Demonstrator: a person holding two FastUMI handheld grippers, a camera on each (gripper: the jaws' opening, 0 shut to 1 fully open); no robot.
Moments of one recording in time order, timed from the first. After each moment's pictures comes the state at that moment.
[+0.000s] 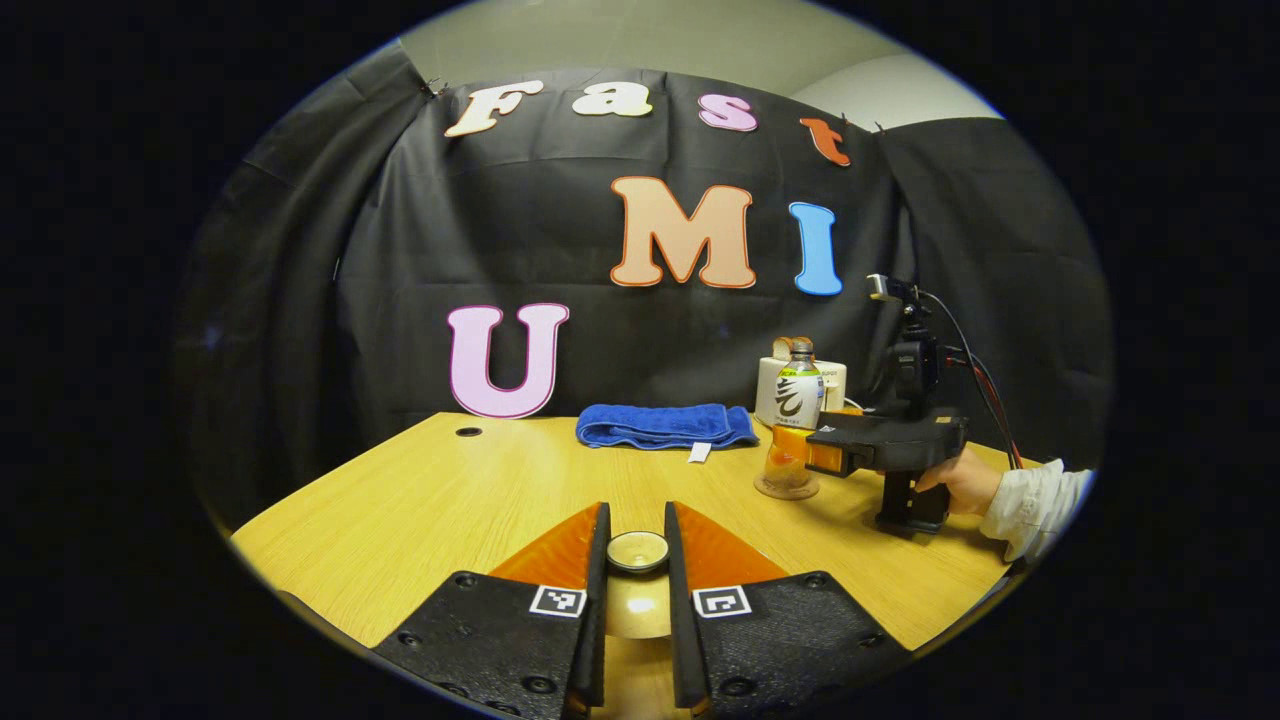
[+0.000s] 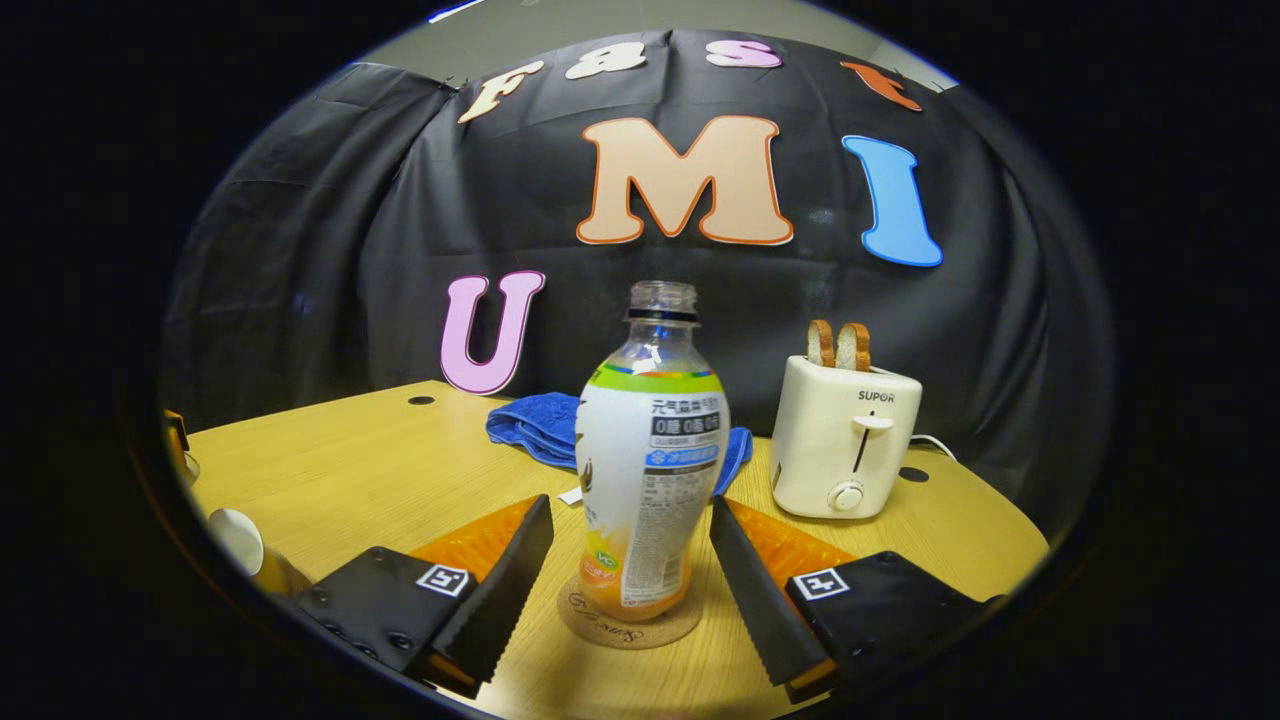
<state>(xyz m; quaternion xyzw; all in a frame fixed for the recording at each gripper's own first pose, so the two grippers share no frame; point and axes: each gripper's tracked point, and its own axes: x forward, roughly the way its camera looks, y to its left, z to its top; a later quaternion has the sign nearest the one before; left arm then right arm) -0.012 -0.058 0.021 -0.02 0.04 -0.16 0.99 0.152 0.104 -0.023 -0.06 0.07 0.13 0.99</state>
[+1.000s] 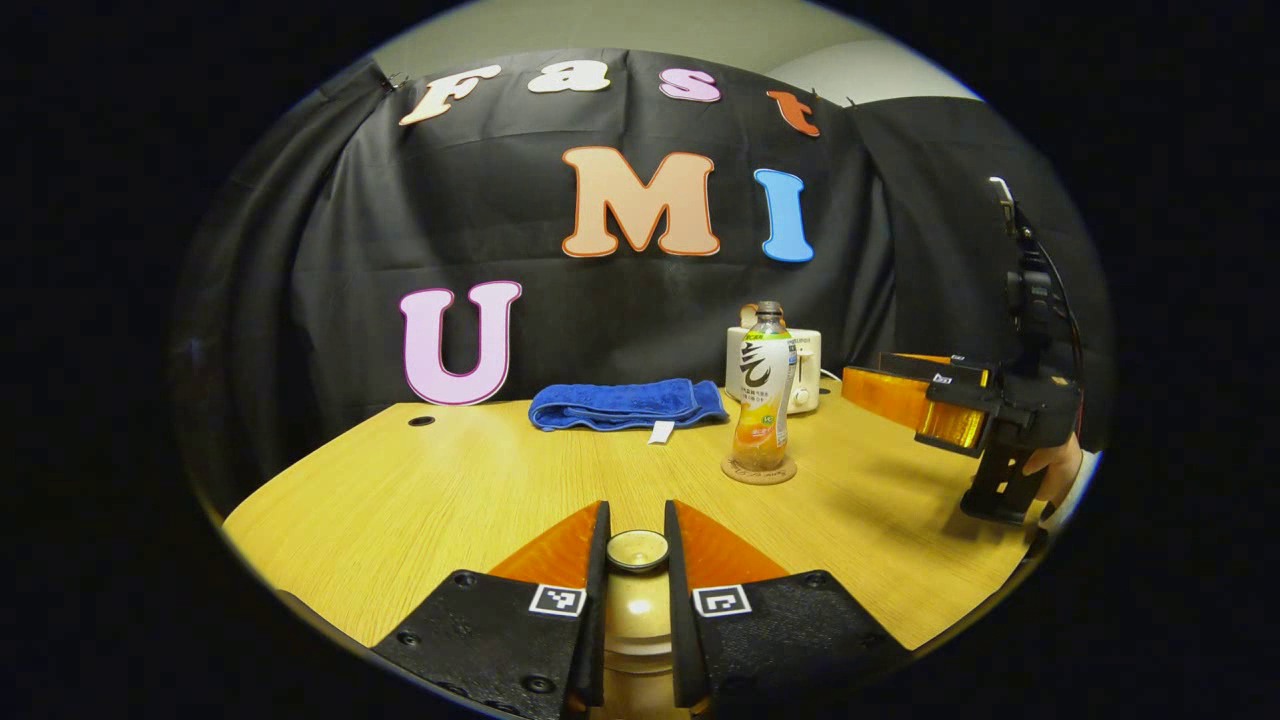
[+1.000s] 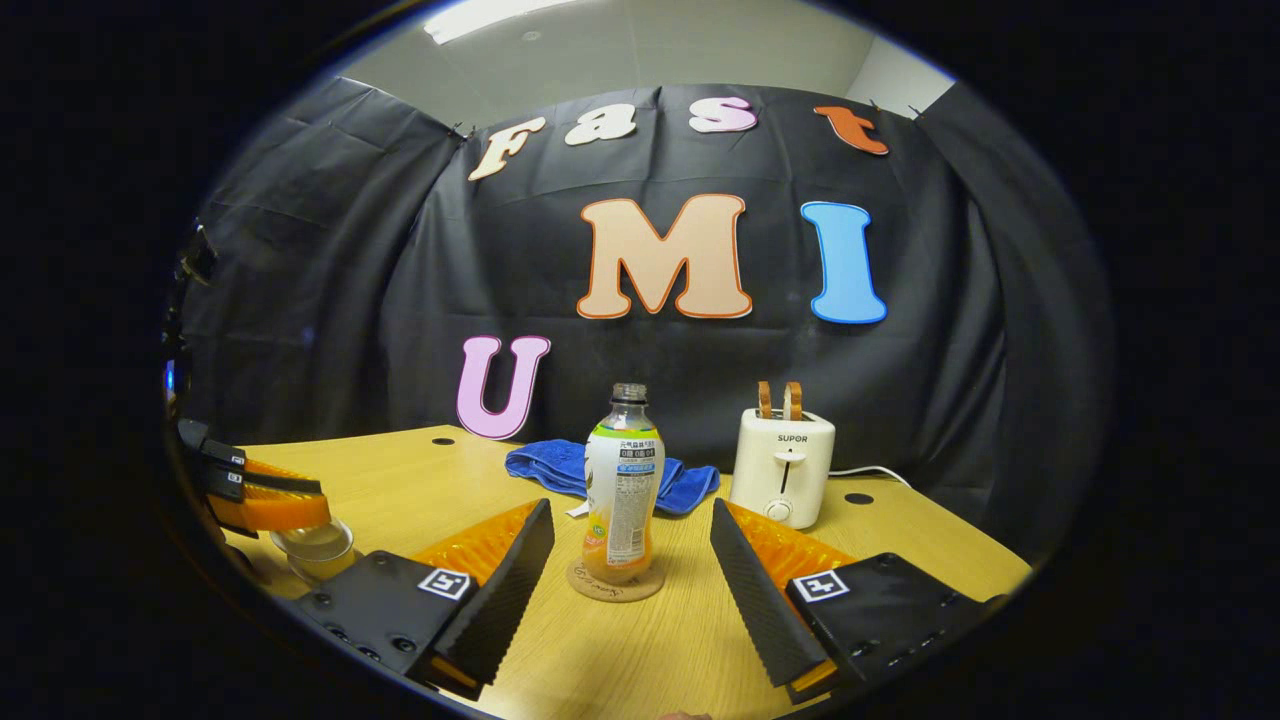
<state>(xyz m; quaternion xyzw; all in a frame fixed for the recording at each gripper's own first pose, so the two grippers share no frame) 0.008 -0.110 -0.011 0.01 0.07 -0.19 0.98 0.056 0.060 0.030 -0.03 0.00 0.13 0.99</state>
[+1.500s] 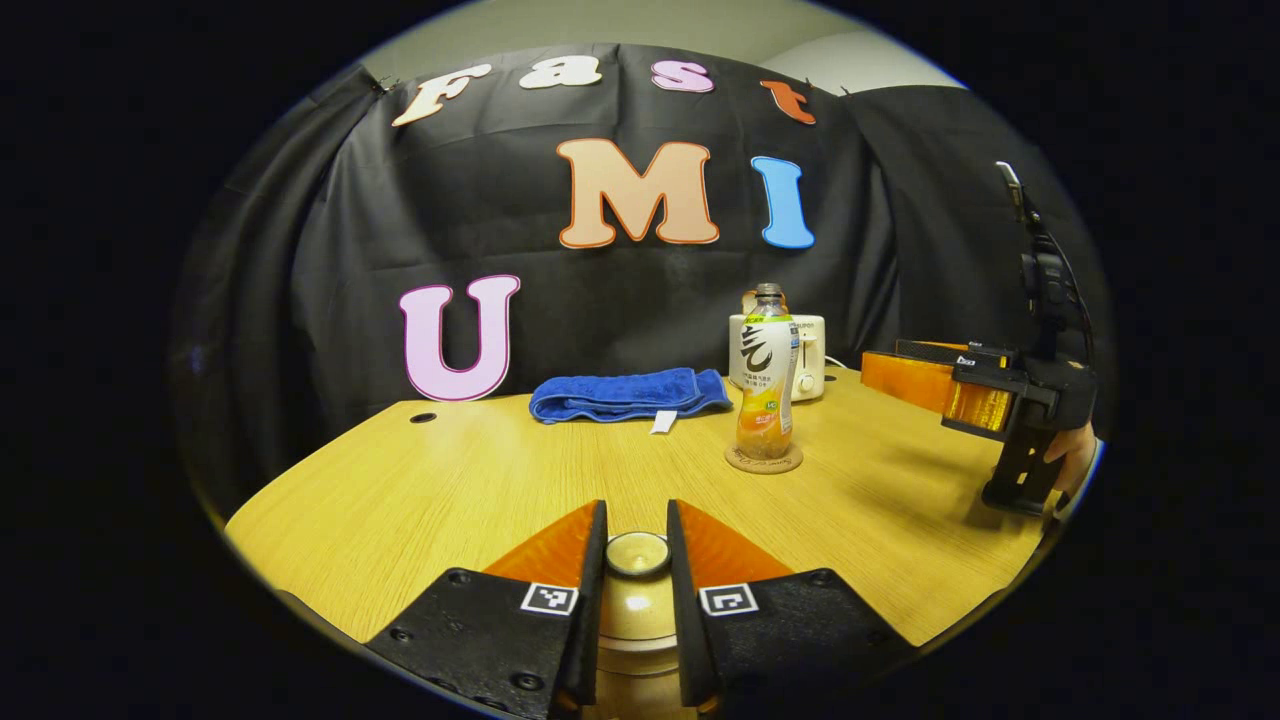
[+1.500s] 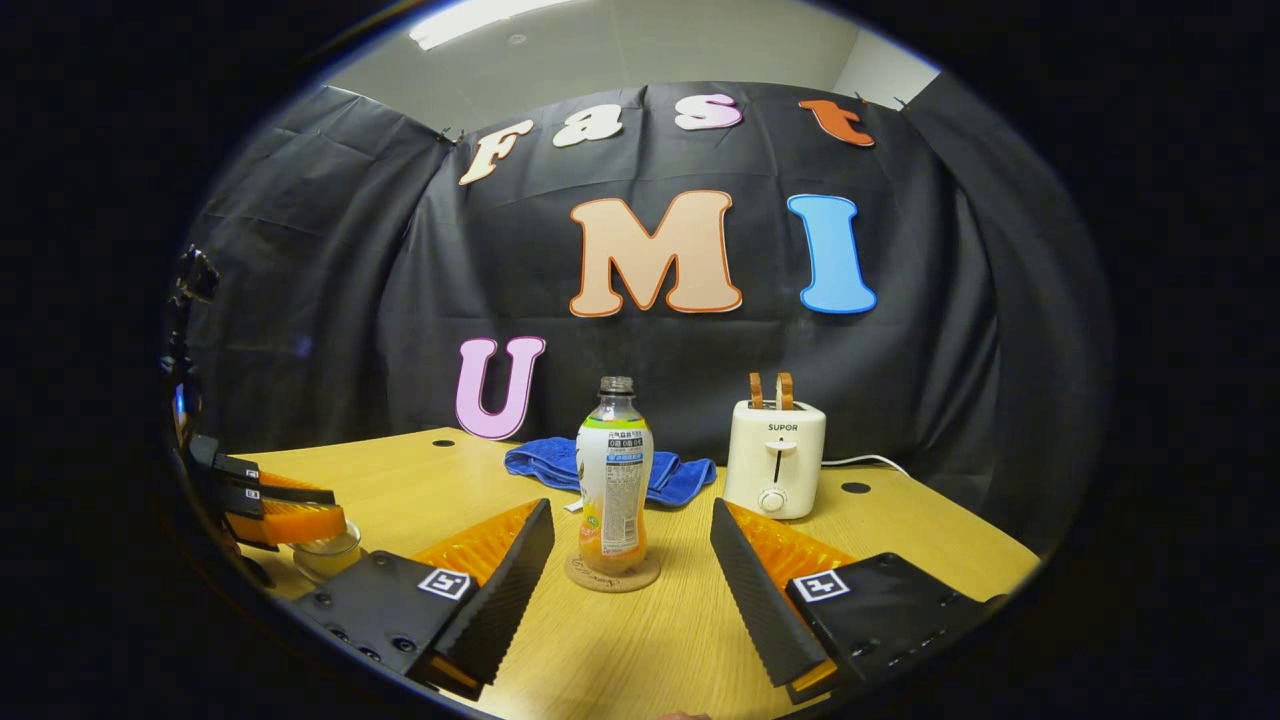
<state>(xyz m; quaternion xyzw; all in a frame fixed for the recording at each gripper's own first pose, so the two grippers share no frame) 0.013 -0.113 -0.022 0.02 0.08 -0.18 0.98 0.049 0.051 0.025 -0.02 0.01 0.13 0.99</state>
